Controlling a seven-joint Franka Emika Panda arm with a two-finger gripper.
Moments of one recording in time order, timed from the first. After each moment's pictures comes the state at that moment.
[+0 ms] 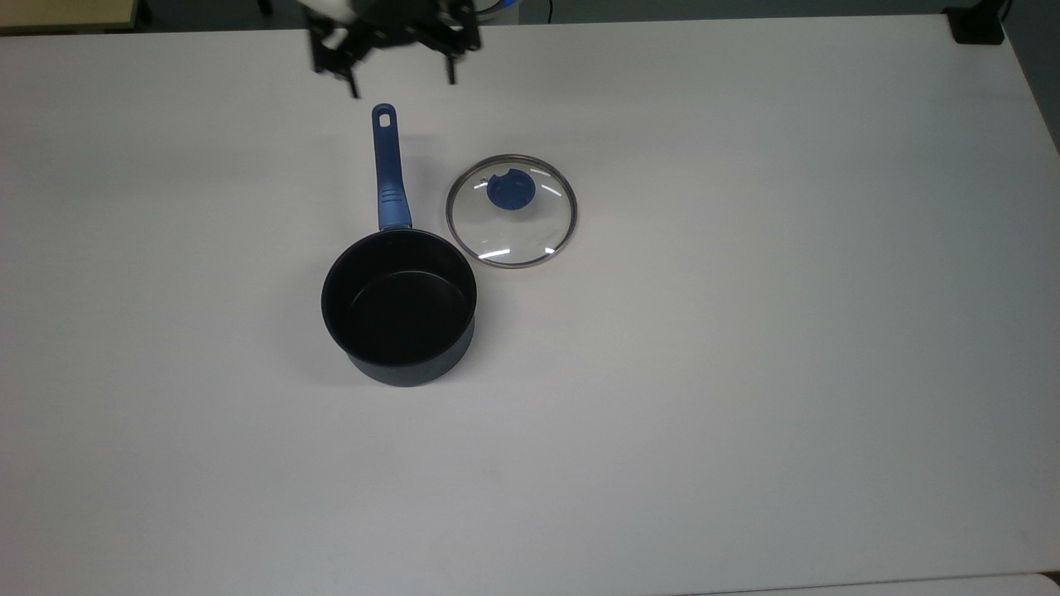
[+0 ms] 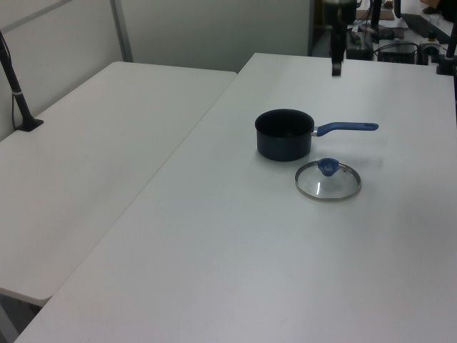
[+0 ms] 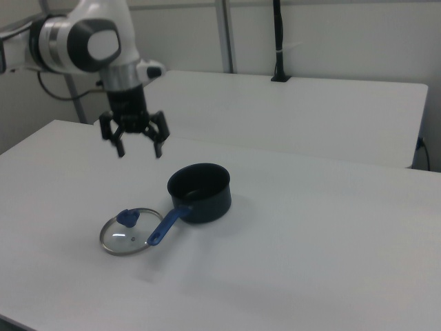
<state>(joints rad) 0.01 0.04 0.01 -1.71 -0.05 1.70 -0.26</state>
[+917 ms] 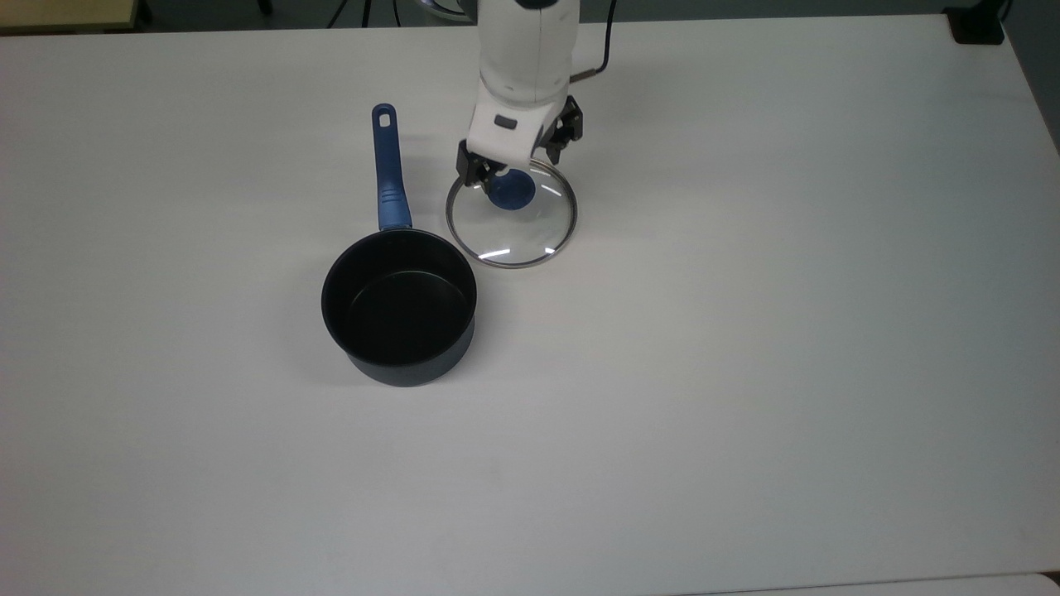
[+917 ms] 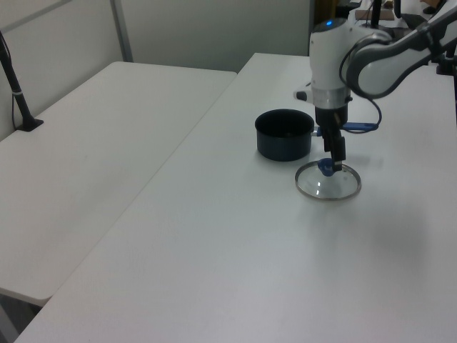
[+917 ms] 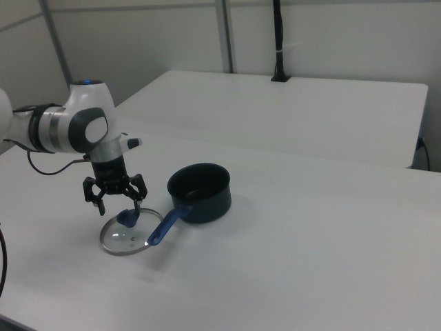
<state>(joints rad) 0.03 0.14 0.17 -2.07 -0.05 2.11 -0.27</state>
